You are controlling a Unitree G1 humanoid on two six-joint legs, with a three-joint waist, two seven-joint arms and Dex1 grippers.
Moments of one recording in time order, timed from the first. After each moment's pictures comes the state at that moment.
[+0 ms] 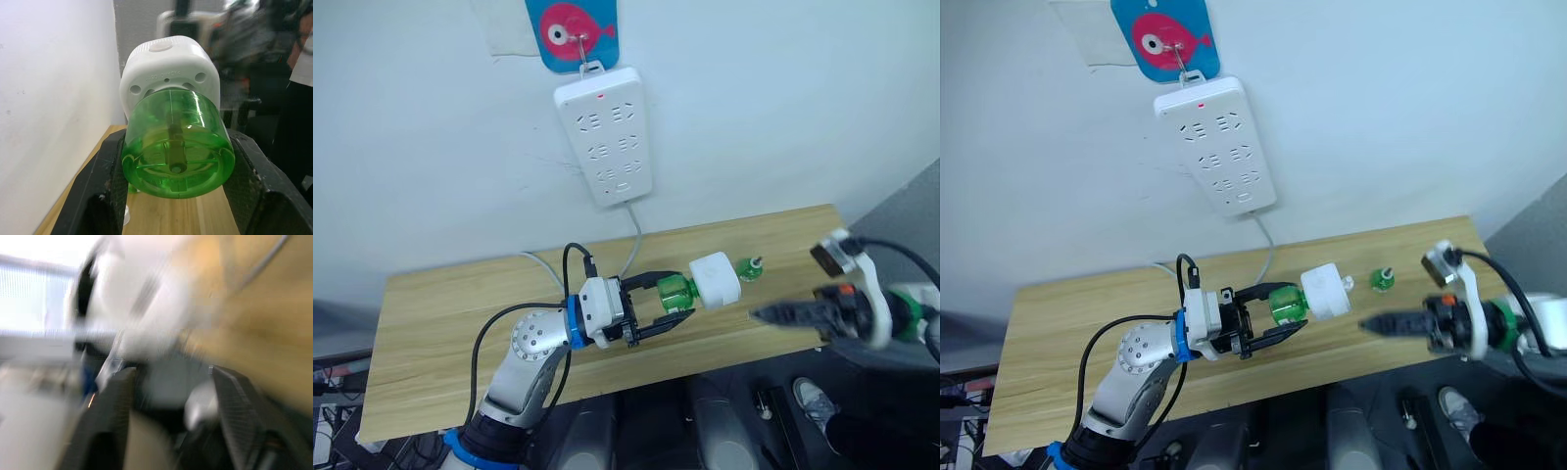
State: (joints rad) left arm -0.15 0.37 -0.25 -0.27 -0.35 -0.13 -0.94; right arm -0.38 -1.06 0.02 0.01 1.77 1.24 0.52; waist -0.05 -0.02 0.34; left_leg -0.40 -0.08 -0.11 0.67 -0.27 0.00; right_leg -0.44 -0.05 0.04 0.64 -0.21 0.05
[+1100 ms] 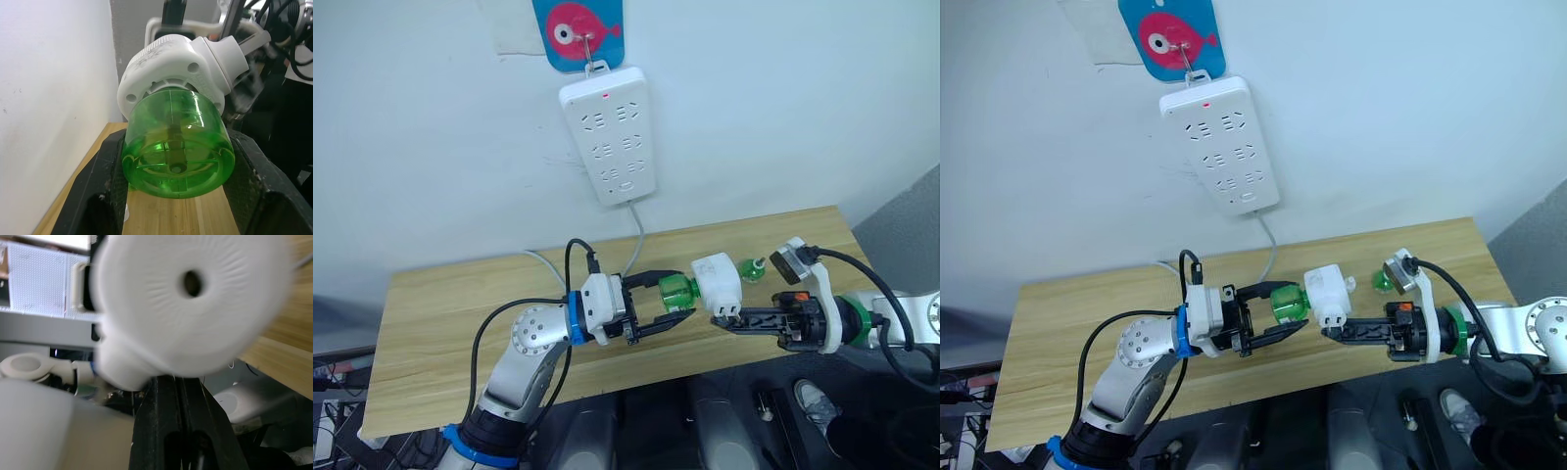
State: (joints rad) left arm -0.17 0.38 -0.24 -0.26 -0.35 -0.10 -0.95; right arm -0.33 -0.96 -0.01 -0.22 1.94 1.31 0.36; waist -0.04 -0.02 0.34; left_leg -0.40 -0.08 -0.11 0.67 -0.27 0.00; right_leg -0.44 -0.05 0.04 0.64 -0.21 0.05
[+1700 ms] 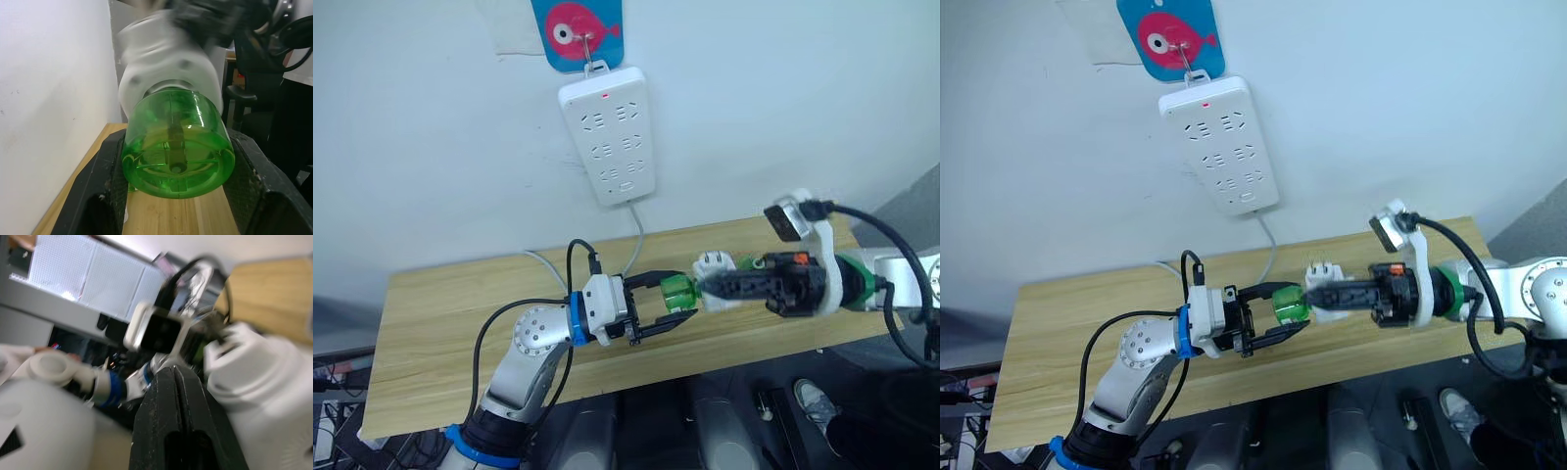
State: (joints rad) left arm -0.17 0.37 -0.25 -0.26 -0.34 -0.11 -0.95; right arm -0.59 -0.94 0.07 -0.19 1.95 1.22 0.35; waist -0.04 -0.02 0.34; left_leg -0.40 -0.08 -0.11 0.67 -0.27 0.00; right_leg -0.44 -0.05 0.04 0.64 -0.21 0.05
